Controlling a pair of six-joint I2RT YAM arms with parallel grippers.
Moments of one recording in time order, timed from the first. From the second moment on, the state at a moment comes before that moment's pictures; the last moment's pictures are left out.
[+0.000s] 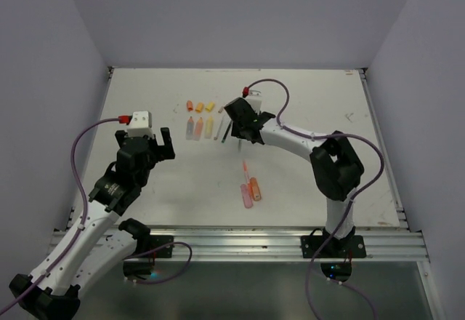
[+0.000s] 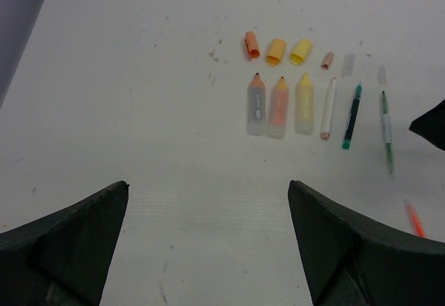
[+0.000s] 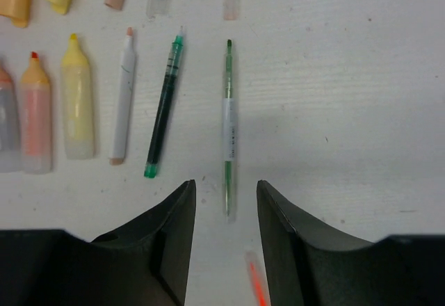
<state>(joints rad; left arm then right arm) -0.47 0.69 0.71 -0.40 -0.47 -0.25 0.73 2.00 1.48 -0.43 0.48 0.76</state>
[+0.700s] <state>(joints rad) -0.46 0.71 0.70 -0.40 -0.46 -0.25 0.93 1.58 0.99 -0.52 0.40 0.61</state>
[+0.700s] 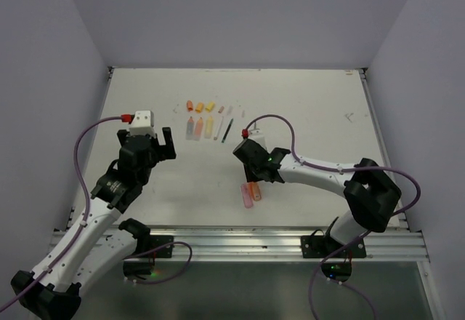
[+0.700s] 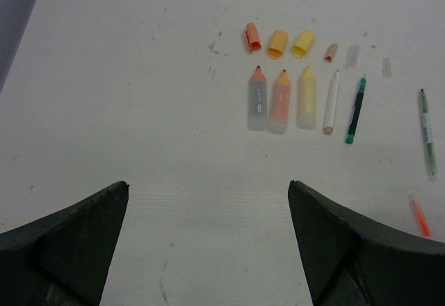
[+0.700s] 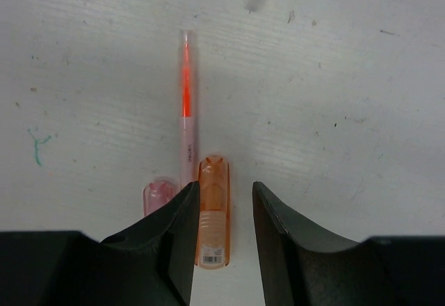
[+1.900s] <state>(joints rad) -0.44 0.72 0.70 -0.40 -0.42 -0.25 0.58 2.05 1.41 -0.39 0.42 0.63</state>
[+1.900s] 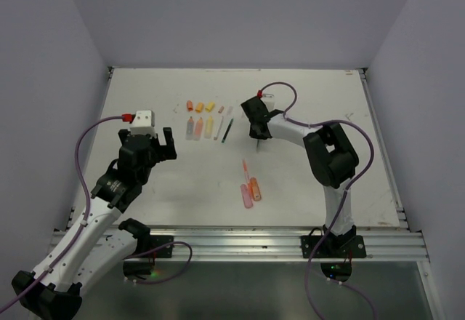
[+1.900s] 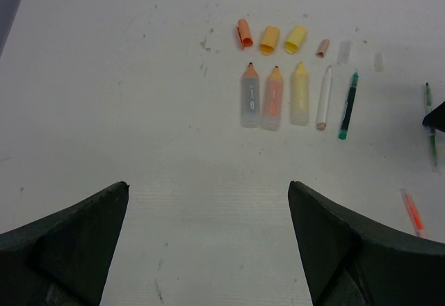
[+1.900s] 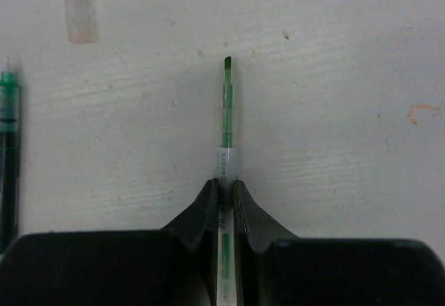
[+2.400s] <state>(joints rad) -0.44 0.72 0.70 -0.40 -0.41 -0.25 0.69 2.17 1.59 -0.41 0.38 0.75</state>
